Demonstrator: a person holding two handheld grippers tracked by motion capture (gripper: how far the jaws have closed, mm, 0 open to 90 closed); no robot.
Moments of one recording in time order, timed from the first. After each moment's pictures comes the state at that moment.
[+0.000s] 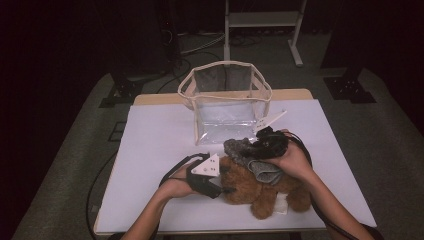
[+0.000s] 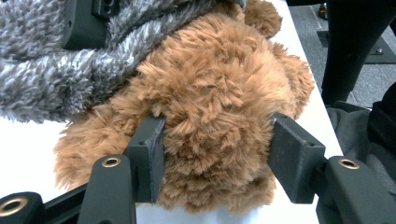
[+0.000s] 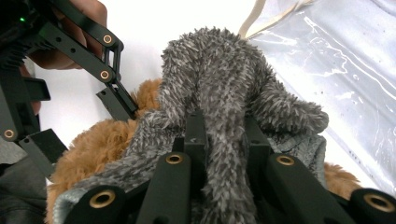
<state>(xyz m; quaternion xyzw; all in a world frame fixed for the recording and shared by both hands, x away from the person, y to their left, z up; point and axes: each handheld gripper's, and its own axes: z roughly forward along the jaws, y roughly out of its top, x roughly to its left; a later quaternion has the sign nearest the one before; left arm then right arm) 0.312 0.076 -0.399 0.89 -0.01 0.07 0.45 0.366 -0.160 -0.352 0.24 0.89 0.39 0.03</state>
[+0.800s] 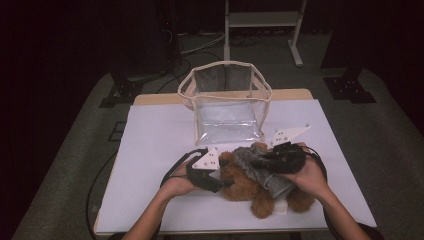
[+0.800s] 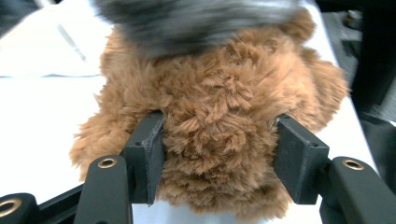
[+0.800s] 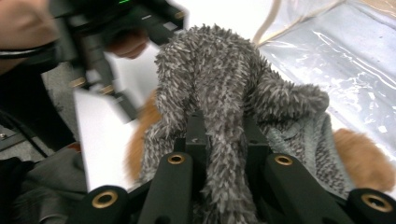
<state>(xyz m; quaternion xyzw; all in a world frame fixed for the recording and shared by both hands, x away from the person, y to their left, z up) 0.326 0.079 -0.400 0.88 0.07 0.09 0.47 0.314 -0.192 -0.349 0.24 0.87 0.44 0.04</state>
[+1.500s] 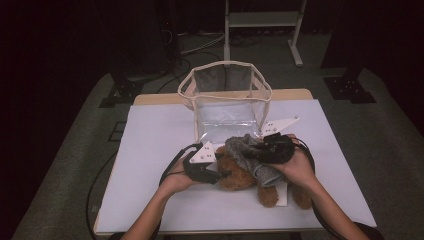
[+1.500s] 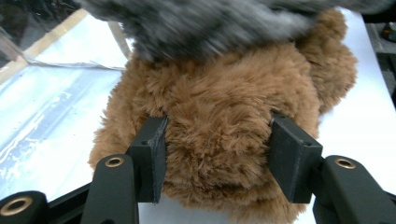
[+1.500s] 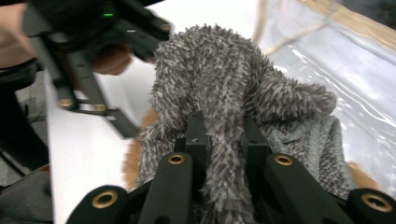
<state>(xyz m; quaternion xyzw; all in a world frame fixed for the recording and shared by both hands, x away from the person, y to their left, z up) 0.334 0.085 -0.398 0.87 0.10 0.13 0.47 0.341 -0.168 -0.346 0.23 0.86 0.45 0.07</state>
